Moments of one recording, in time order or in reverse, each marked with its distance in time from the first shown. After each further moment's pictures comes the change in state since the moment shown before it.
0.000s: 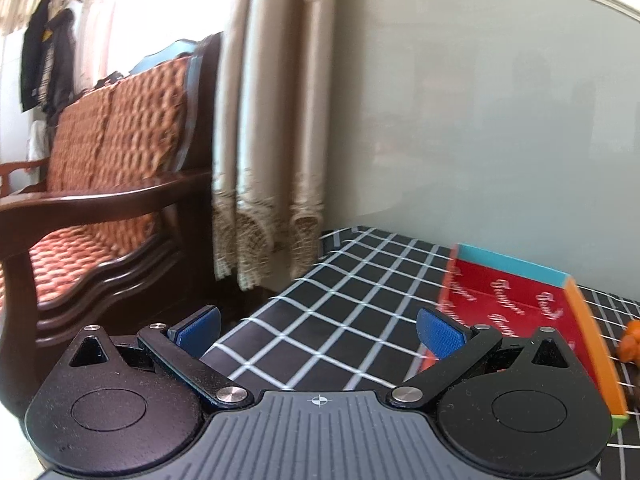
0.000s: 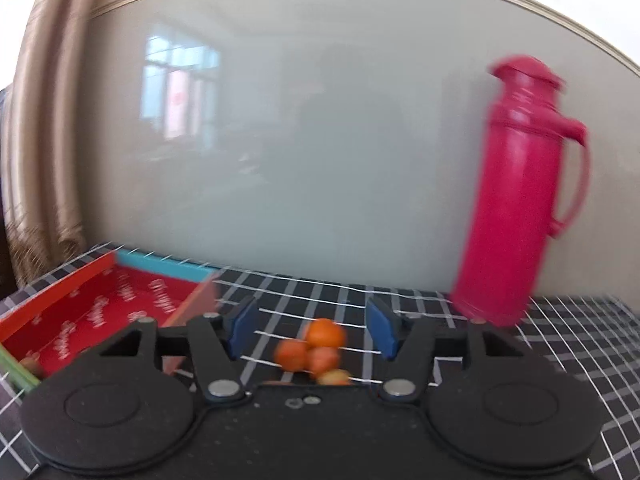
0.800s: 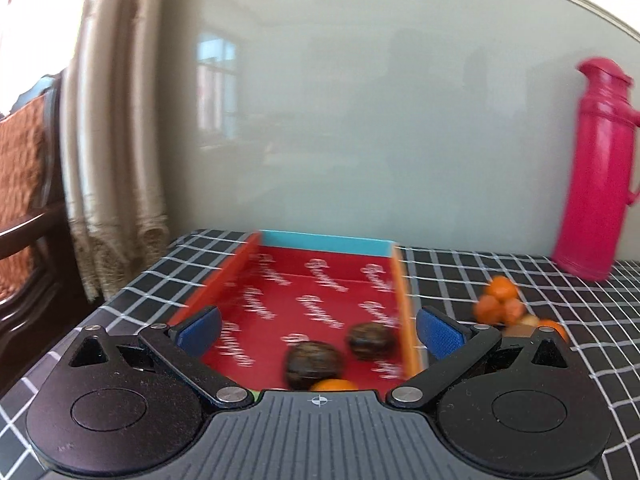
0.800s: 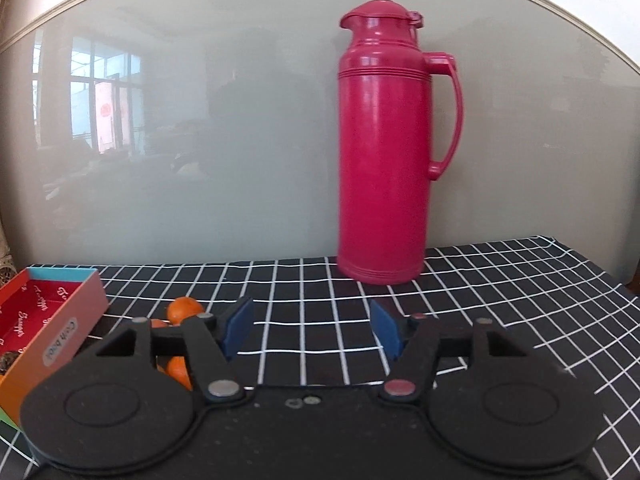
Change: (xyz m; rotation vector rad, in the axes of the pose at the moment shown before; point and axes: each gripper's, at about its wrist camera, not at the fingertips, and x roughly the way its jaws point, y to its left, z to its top) left arm -0.036 -0.136 -0.019 0.176 -0.009 -0.294; right arm -0.014 -0.106 -0.021 0.124 0.045 -0.143
